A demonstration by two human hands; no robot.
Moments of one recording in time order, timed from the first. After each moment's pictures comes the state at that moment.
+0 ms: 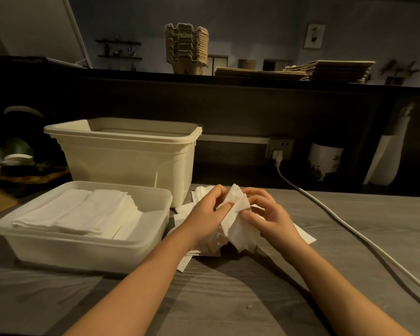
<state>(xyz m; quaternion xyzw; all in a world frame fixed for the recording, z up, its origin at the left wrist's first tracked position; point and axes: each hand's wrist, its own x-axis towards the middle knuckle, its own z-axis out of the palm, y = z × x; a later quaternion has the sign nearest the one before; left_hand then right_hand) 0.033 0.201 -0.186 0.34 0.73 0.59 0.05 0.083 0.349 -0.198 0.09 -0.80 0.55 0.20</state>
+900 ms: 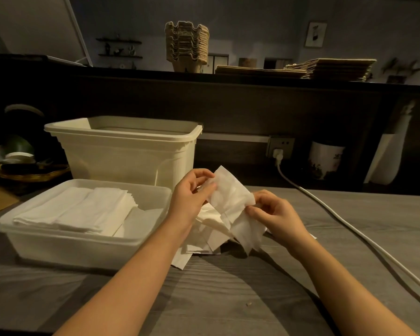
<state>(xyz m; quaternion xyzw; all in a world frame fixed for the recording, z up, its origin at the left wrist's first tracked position) 0.016 0.193 -0.182 0.19 0.64 0.74 -0.03 0.087 0.355 -0.189 0.04 -0.83 0.53 0.18</state>
